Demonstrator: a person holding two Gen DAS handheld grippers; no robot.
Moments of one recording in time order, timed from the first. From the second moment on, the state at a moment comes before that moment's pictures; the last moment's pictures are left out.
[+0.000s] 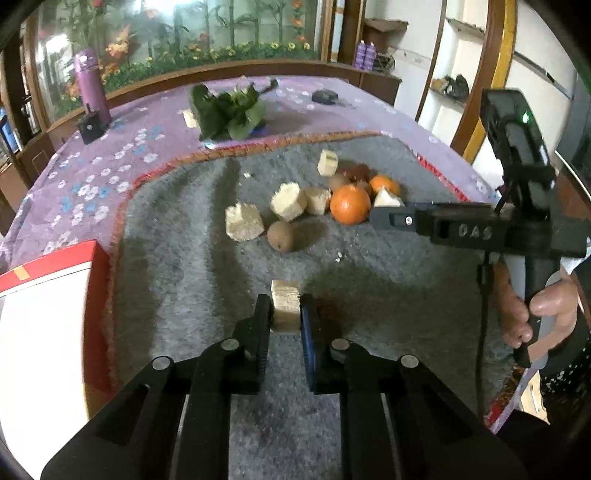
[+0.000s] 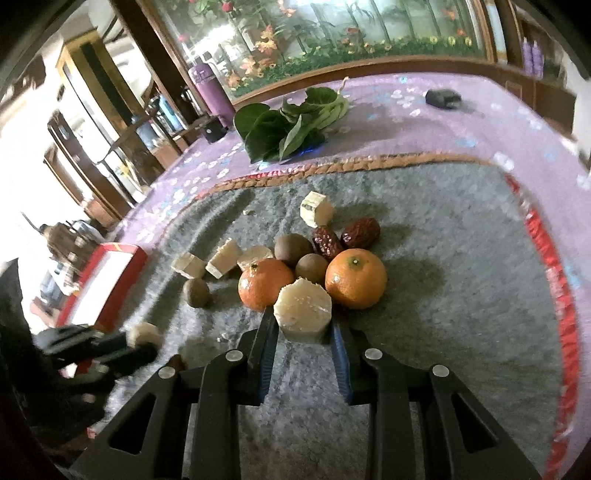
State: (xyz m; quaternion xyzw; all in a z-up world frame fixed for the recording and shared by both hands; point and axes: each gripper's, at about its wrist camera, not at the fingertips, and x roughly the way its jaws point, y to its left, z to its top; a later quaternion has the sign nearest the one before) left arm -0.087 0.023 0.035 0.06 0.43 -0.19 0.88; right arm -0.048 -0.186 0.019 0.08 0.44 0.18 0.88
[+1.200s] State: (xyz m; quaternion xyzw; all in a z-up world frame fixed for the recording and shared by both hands) left arm -0.190 0.229 0.027 -0.07 0.43 0.09 0.90; right arm -0.145 0.102 0.038 -0.07 0.44 0.45 0.78
